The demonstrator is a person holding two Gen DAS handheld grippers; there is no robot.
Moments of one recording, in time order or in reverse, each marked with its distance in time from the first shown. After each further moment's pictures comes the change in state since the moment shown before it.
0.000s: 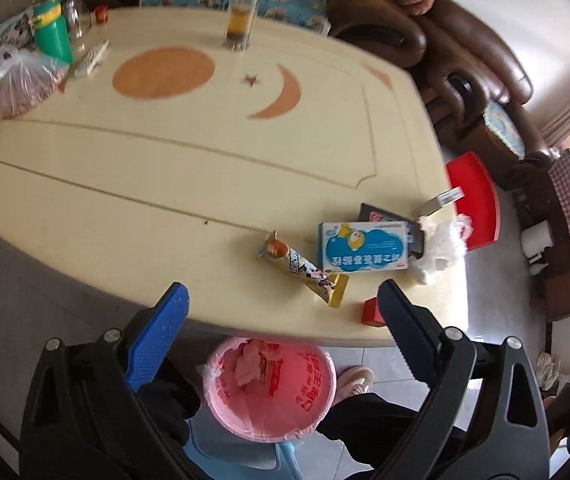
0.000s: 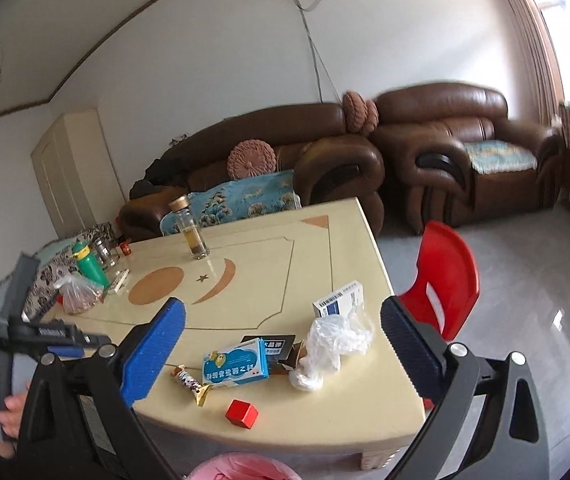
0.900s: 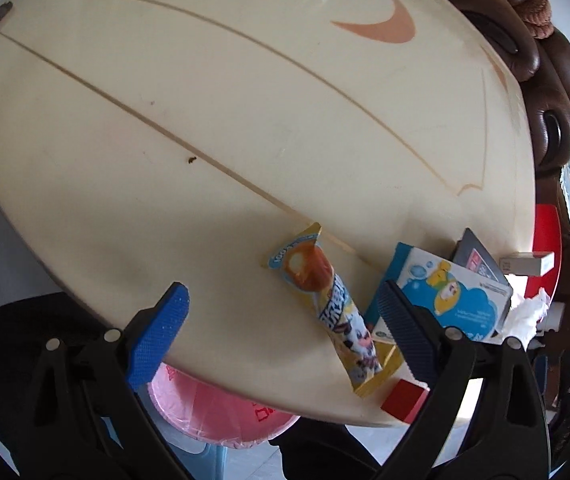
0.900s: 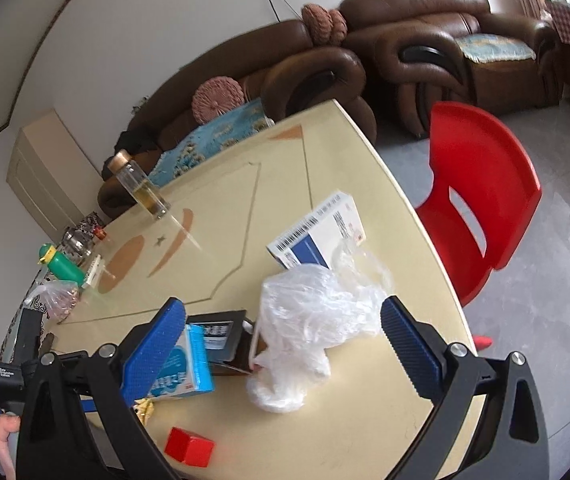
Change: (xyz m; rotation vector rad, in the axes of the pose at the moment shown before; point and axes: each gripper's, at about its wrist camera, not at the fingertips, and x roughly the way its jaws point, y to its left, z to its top) left arm 0.142 0.023 0.012 -0.369 0.192 0.092; right arm 0.169 -0.066 -0.052 0.206 0.245 0.015
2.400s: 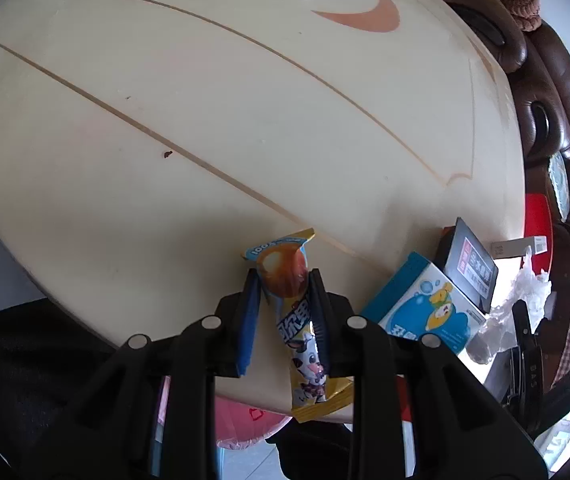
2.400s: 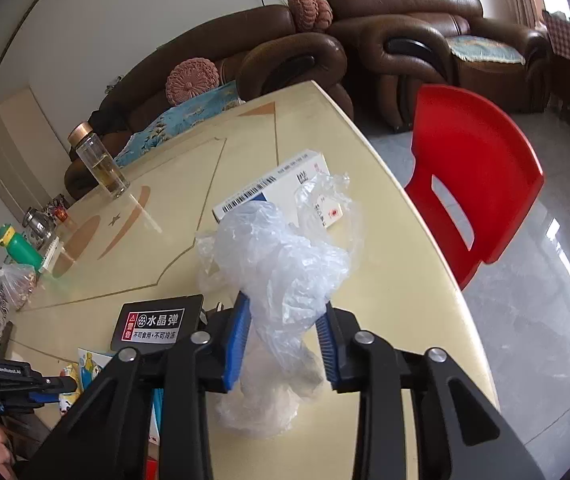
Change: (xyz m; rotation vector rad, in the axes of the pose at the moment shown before) left arm 0.008 -0.009 -0.005 0.046 0.011 -0.058; right arm 0.045 -0.009 -0.016 -0.054 0.020 -0.126
